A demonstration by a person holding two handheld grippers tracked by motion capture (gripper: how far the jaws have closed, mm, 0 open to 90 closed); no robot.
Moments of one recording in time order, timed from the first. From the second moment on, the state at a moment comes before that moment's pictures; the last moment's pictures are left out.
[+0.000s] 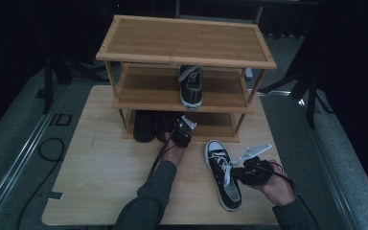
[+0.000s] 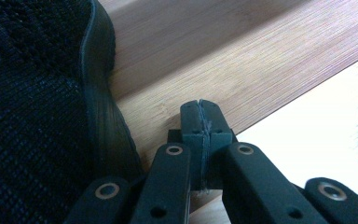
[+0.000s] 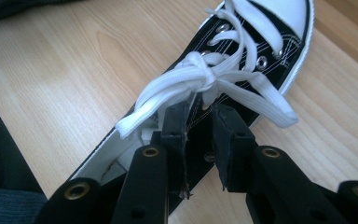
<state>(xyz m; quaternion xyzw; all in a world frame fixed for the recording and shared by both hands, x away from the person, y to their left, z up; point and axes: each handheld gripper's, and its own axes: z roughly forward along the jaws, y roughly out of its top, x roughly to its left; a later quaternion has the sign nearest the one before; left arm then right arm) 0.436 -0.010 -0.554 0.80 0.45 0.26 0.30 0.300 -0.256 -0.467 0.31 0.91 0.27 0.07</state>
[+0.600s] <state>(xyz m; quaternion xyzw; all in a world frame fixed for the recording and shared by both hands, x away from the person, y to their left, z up) 0.436 -0.010 -0.554 0.80 0.45 0.26 0.30 0.304 -0.242 -0.483 0.34 0.91 0.23 0.09</state>
